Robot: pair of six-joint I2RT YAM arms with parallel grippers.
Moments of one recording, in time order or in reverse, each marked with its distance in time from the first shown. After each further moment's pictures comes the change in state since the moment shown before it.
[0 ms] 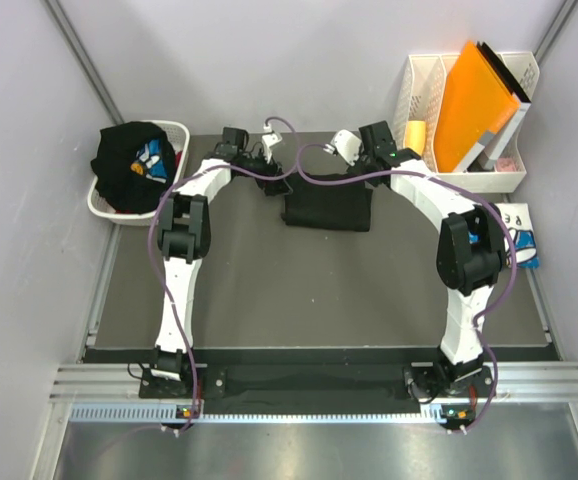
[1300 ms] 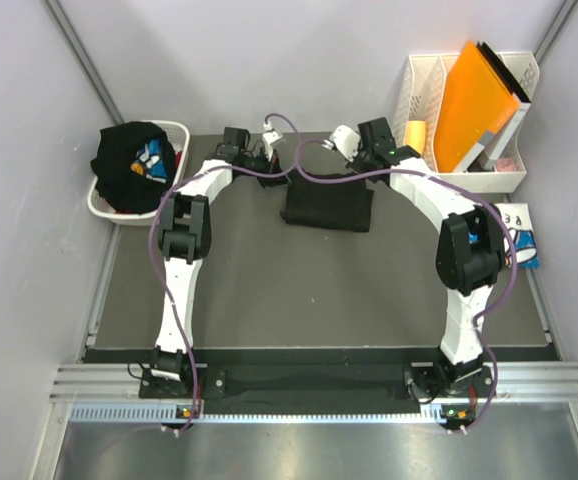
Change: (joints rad) left arm -0.008 0.000 -0.015 0.050 0.005 -0.094; right arm 0.013 0.002 0.029 0.002 0.017 -0.002
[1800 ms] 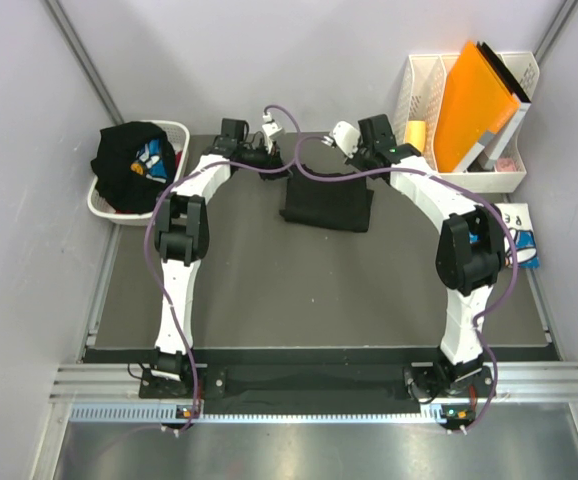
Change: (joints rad) left arm -0.004 -0.066 0.000 0.007 0.008 0.005; right arm 0.001 0.000 0.026 0.006 0.001 0.001
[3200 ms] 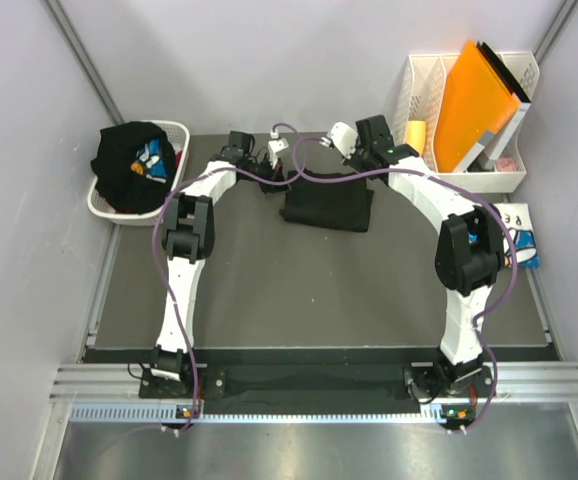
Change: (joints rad) left arm -0.012 0.096 0.024 -0.097 -0.048 0.141; right arm 0.013 0.000 0.000 0.000 0.006 0.000
